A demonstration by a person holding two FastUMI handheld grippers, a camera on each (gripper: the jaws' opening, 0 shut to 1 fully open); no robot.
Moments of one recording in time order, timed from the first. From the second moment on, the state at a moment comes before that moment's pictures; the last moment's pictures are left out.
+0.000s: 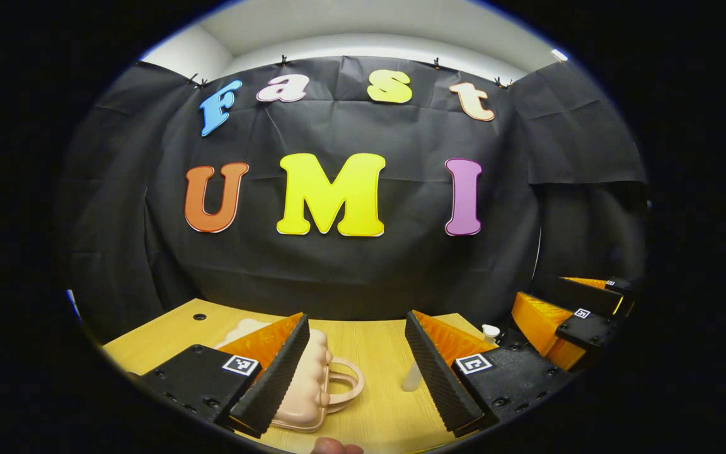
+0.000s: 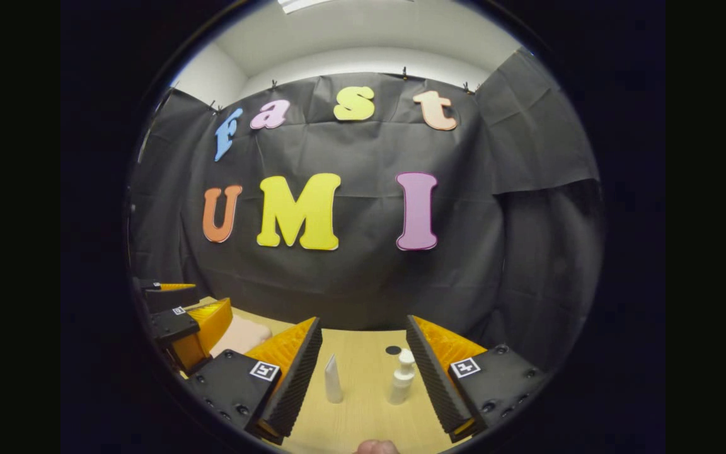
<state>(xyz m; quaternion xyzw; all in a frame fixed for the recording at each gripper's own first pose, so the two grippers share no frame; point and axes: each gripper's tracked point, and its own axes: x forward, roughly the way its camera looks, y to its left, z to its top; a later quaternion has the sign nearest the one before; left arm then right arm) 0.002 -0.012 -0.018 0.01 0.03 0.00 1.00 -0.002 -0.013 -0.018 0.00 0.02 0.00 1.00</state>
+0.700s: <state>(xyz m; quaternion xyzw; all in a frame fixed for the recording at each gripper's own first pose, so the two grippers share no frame) 0.016 -0.033 -0.066 0.12 0.10 -0.06 0.99 0.006 -0.046 -0.050 -0.01 0.07 0.00 1.00</state>
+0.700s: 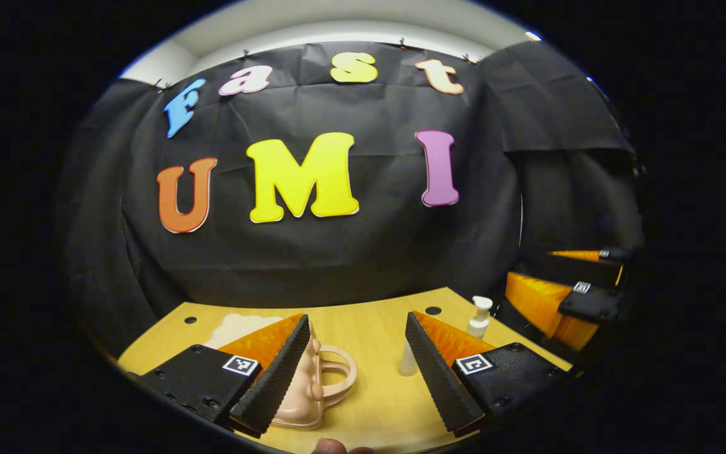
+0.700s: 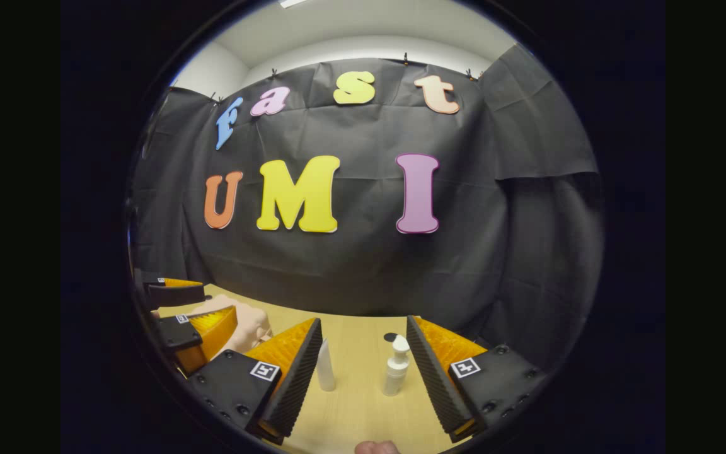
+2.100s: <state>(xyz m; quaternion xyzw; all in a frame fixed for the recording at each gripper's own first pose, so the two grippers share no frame) 0.077 0.011 -0.270 0.45 0.37 -0.15 0.80 -0.014 -0.143 -0.100 0.00 0.15 -0.11 0.98</state>
